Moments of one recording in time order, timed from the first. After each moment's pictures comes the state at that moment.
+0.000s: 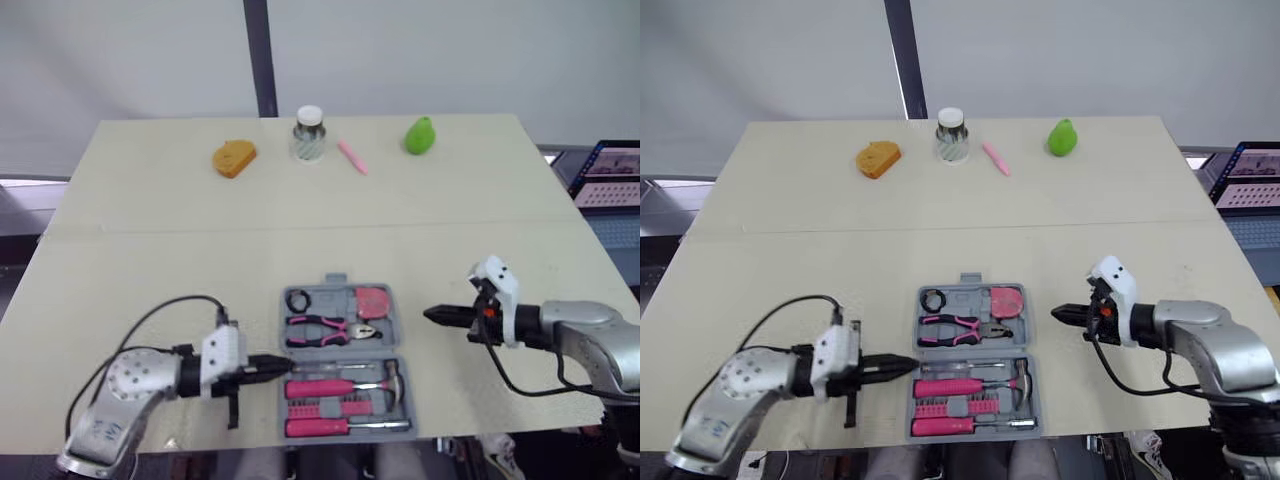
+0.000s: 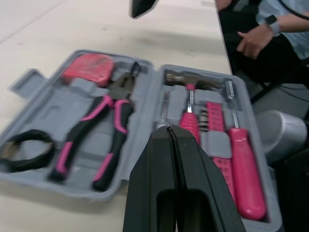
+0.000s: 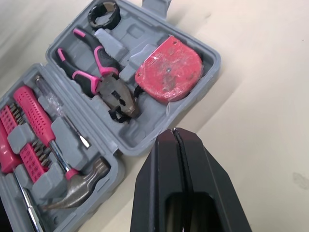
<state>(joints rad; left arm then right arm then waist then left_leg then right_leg) 0.13 0.64 -0.09 -0.37 -0.29 0.10 -1.04 -0.22 -0.83 -0.08 -0.21 0.51 0.85 0.99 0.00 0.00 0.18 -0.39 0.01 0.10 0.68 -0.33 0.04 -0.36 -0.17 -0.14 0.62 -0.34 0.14</state>
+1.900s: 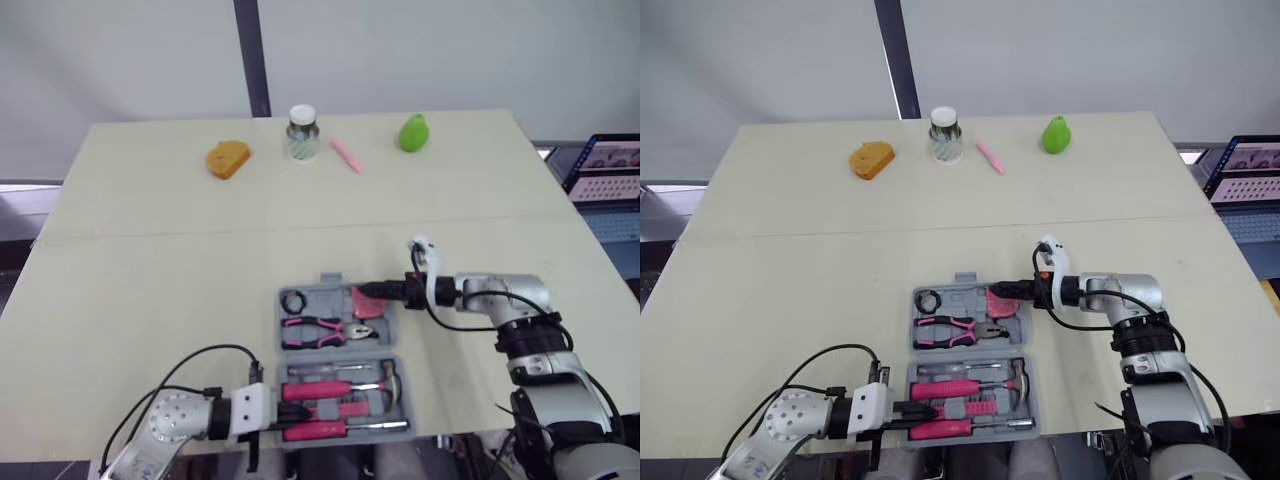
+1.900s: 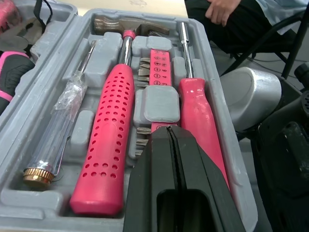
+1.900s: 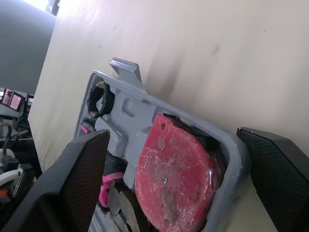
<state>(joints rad) 0.19 0.60 -0.29 -0.15 -0.11 -0.18 -0.96 -0.67 -0.47 0.03 0.41 0.50 1.03 0.97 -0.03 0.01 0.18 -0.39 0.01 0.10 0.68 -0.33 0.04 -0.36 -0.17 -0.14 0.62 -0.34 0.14</state>
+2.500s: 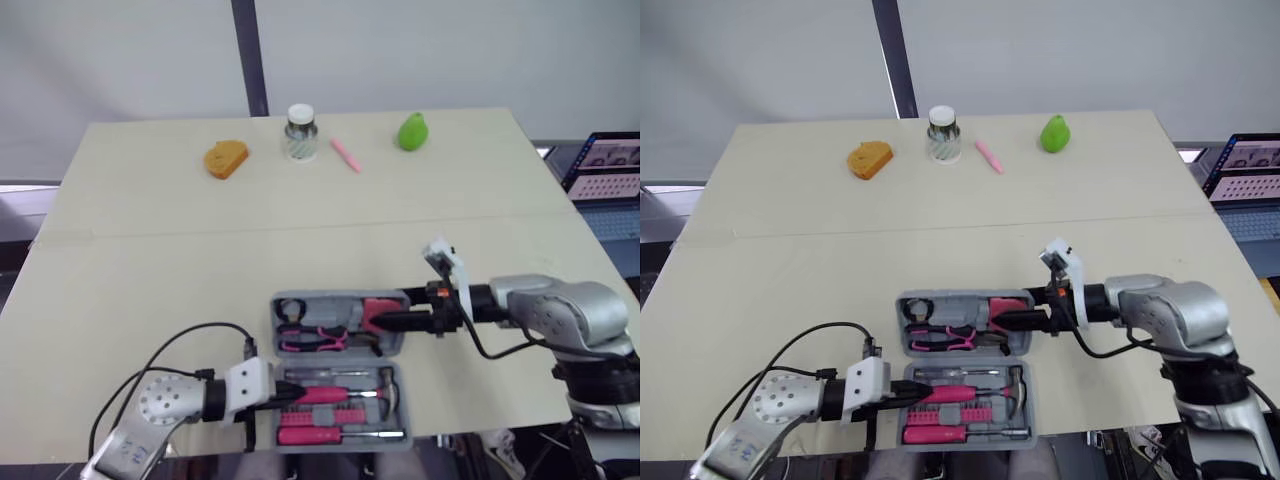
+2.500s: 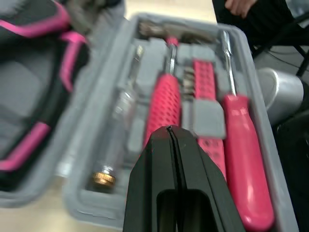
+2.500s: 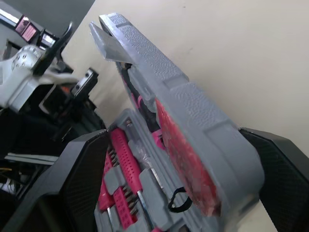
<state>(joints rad) 0.23 0.69 -0.15 -0.49 -0.24 0.19 -0.90 -0.42 -0.73 -0.02 -0.33 0.75 1.25 1.02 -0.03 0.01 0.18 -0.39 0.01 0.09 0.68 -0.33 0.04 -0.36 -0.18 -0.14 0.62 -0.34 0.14</state>
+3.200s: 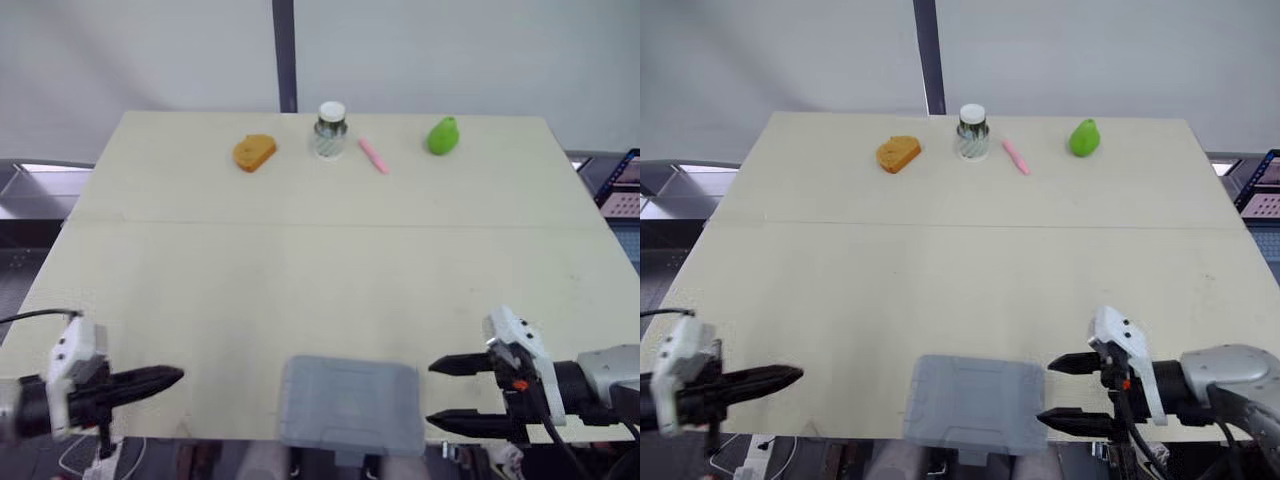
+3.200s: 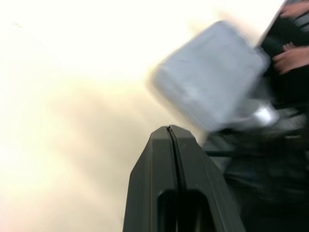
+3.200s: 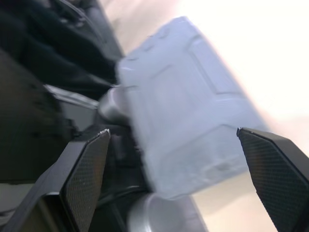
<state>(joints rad) 0.47 0.85 0.51 -0.45 -0.59 0.45 -1.06 0.24 -1.00 -0.35 -0.74 0.80 0.97 1.05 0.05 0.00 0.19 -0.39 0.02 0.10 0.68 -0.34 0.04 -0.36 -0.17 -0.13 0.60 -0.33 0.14</state>
